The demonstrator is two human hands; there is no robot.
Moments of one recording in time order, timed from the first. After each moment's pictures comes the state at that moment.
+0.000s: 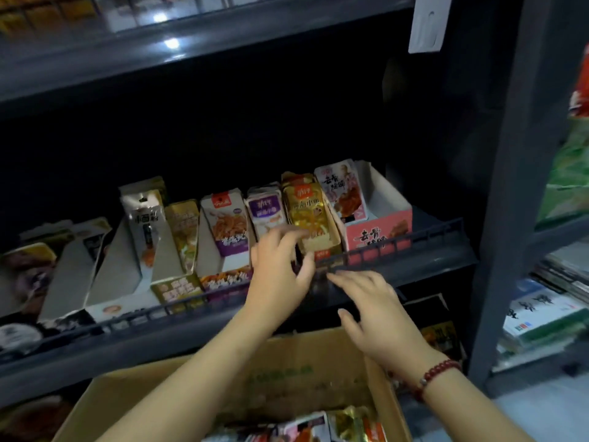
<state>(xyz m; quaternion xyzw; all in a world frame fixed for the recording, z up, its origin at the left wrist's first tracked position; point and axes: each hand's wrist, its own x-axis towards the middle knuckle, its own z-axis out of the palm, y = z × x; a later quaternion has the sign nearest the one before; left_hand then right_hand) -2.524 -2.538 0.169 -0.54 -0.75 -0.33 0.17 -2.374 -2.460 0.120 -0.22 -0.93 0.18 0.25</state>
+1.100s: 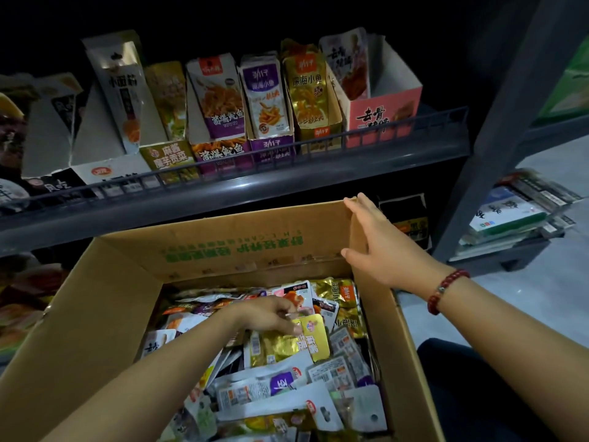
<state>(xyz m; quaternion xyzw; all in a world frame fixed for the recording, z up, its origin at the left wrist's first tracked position) -2.505 -2.657 -0.009 -0.42 -0.73 -0.05 -0.53 -2.318 -2.514 0.101 -0.28 -0.91 0.29 0.07</state>
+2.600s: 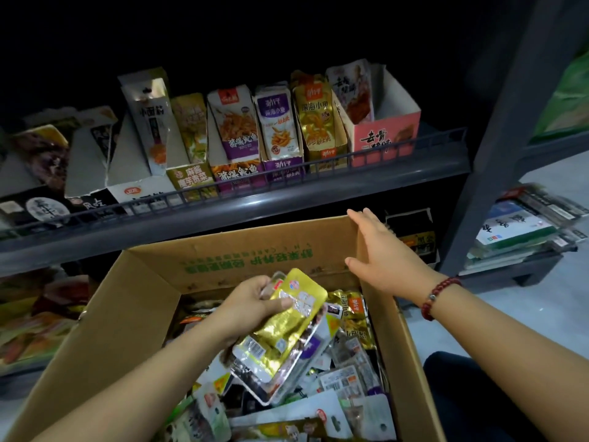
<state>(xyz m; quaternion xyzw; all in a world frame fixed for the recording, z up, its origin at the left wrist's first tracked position) -2.486 -2.697 0.062 -0.29 -0.77 -0.40 -0.40 -2.322 -2.515 0.101 -0.28 -0.91 0.28 0.09</state>
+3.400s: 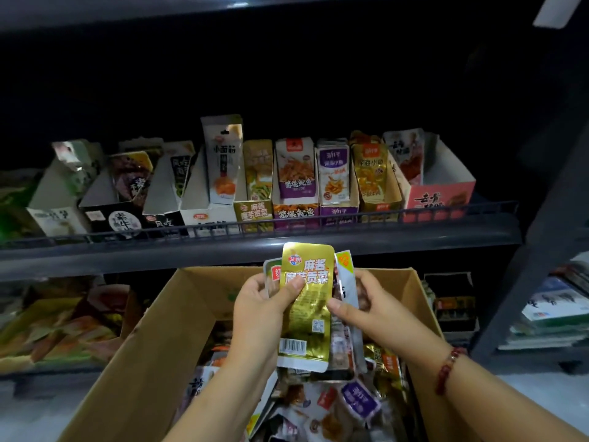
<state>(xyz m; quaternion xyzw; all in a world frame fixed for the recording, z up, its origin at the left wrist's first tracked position) -2.467 -2.718 0.138 -0.09 -0.62 -0.75 -0.22 -2.365 -2.577 0.125 -0.19 -0.80 0.56 0.10</state>
